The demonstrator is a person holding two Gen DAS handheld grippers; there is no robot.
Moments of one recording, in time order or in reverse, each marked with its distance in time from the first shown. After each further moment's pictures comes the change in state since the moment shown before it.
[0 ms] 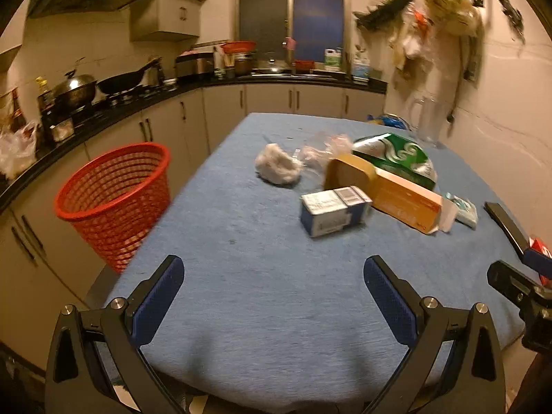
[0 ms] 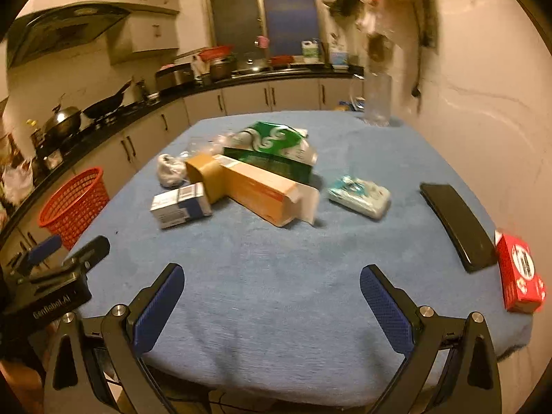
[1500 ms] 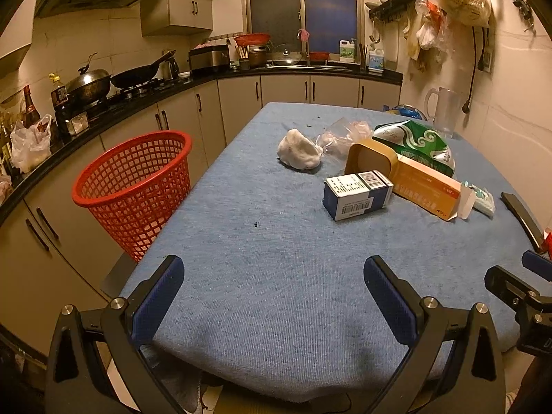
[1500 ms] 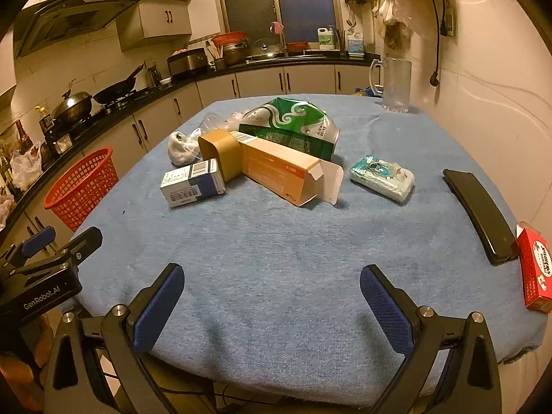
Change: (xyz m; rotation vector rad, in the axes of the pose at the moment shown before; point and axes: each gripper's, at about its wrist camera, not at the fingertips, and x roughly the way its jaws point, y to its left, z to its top) left arm -0.001 0.004 -0.006 0.021 0.041 0.069; right arm 0.019 0.003 -0.011 -0.011 0.065 0.056
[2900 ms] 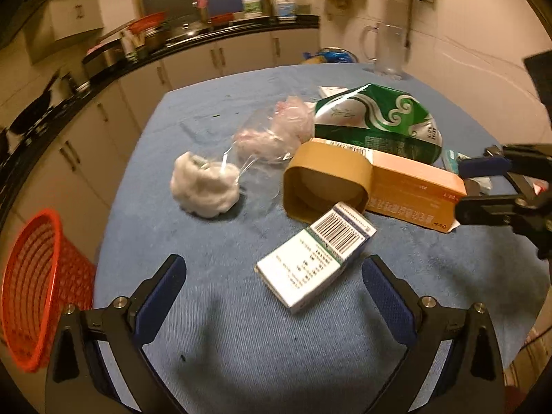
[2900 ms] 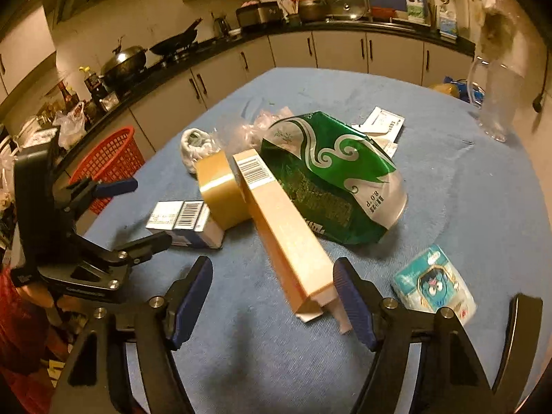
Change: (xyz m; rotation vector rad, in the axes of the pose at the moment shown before) left arm 0.129 -0.055 0.087 0.330 0.182 -0.287; right arm 0.107 -0.032 0.117 -0.210 0.231 0.310
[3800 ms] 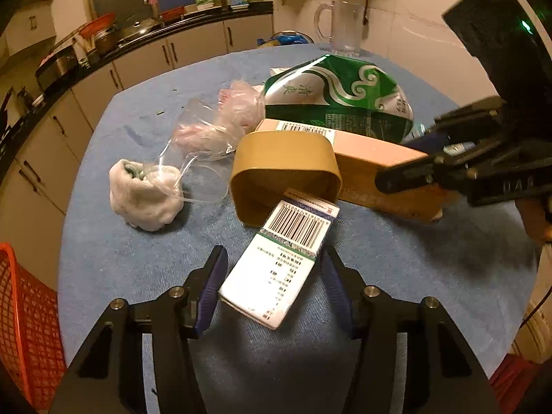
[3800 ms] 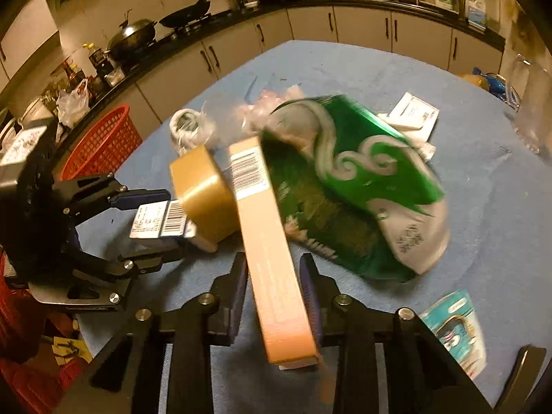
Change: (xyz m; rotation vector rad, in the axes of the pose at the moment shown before) left arm 0.027 -0.015 0.001 0.087 0.048 -0.127; right arm 0.041 -0.005 0.023 -0.059 0.107 0.061
